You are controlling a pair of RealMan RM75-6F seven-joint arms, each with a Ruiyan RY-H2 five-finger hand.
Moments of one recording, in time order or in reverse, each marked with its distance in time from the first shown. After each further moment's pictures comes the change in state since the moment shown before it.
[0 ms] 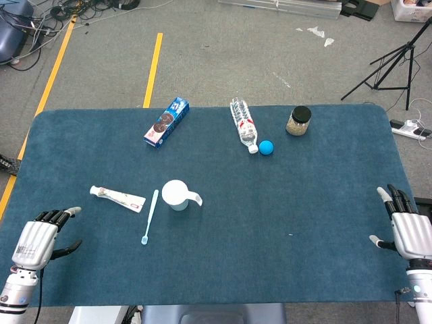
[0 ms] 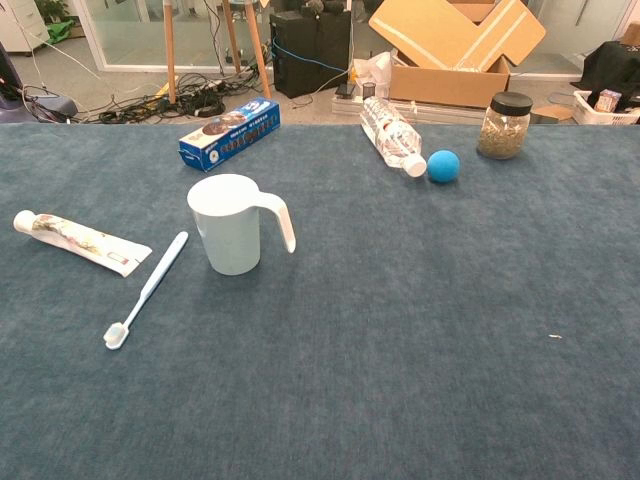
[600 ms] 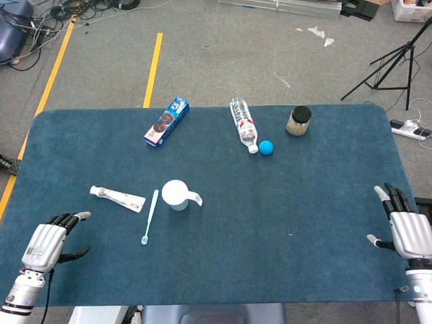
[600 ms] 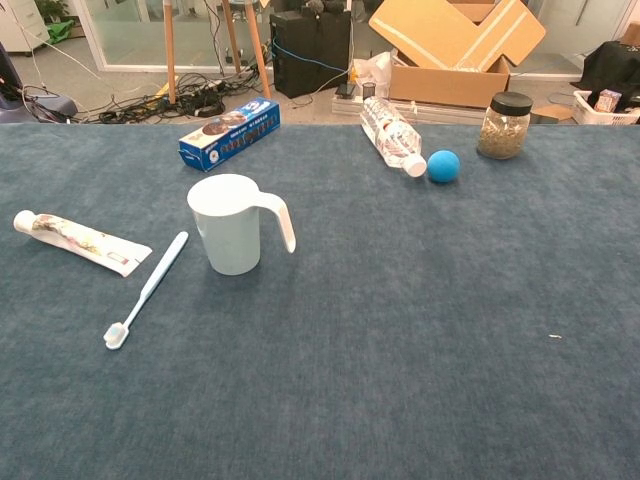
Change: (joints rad) left arm -0.005 0.017 0.008 -0.065 0.002 -0.071 -0.049; right arm 0.002 0.015 0.001 -0.012 -0.027 0.005 0.032
